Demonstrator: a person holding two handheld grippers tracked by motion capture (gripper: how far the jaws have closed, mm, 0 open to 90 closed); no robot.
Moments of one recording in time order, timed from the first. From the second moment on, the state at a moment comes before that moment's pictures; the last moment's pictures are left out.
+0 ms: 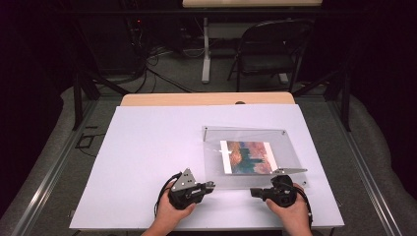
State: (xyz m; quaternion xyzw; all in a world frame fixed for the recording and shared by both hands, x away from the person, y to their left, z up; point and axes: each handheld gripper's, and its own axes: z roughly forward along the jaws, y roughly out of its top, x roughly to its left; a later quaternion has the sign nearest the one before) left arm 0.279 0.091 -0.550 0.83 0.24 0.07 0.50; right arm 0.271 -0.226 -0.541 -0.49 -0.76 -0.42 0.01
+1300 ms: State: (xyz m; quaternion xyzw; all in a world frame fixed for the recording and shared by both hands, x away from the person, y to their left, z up) left arm 0.290 0.068 -0.550 0.82 0.26 0.07 0.51; right arm 0.381 -0.221 -0.528 -0.50 -0.81 -0.29 0.03
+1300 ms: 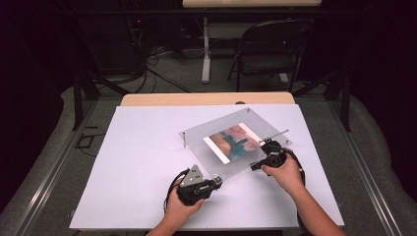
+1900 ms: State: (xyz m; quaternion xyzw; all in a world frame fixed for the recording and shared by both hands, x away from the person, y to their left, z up) left arm 0.299 0.059 -0.552 0.81 0.27 0.06 0.52; right arm 0.419 -0.204 -0.524 -0.49 -0.83 -0.26 0.00
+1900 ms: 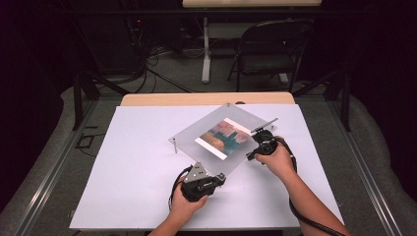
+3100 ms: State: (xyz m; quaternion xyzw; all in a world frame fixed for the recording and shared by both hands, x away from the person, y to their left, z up) left arm 0.293 0.087 -0.546 0.81 0.30 0.05 0.50; right arm 0.361 -0.235 -0.520 -0.49 -0.80 -0.34 -0.08
